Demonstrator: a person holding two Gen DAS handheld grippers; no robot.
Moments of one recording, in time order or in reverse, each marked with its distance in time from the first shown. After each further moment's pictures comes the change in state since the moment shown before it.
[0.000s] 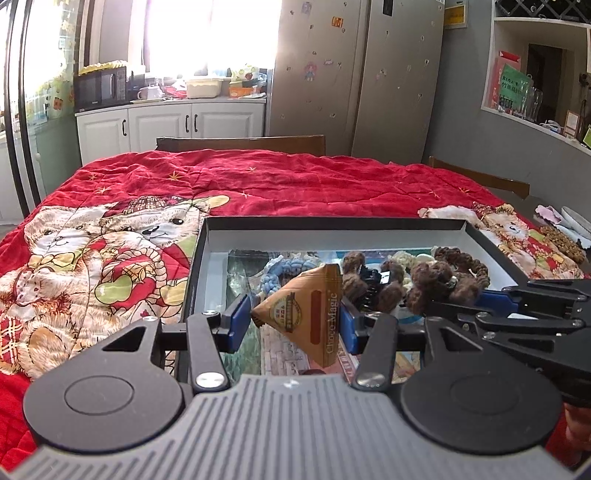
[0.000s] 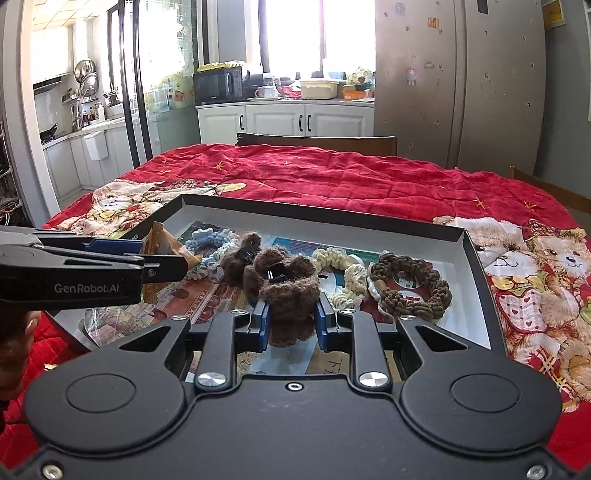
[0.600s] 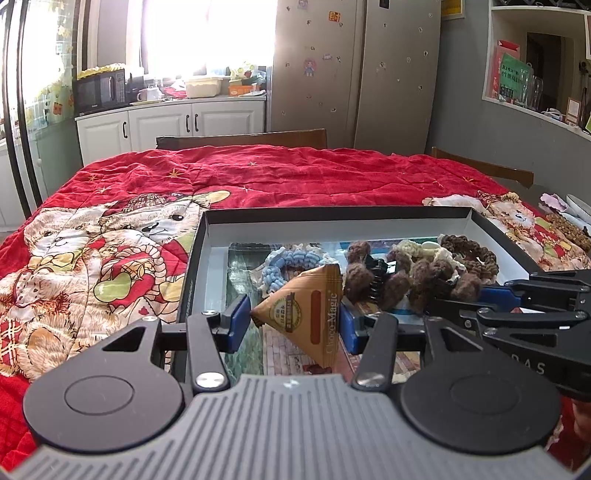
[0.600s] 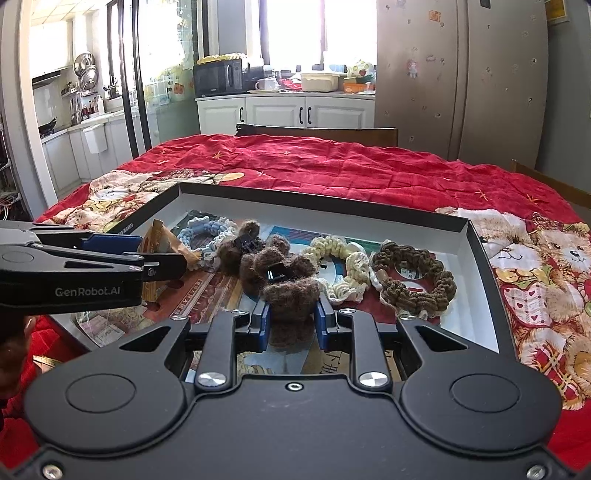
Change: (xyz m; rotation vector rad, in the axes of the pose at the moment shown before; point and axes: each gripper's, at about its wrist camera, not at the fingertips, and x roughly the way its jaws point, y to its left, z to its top) left arm 0.007 -0.002 -0.005 0.028 0.007 0.018; right arm 0.011 -0.001 -0.004 -0.007 0.024 -0.001
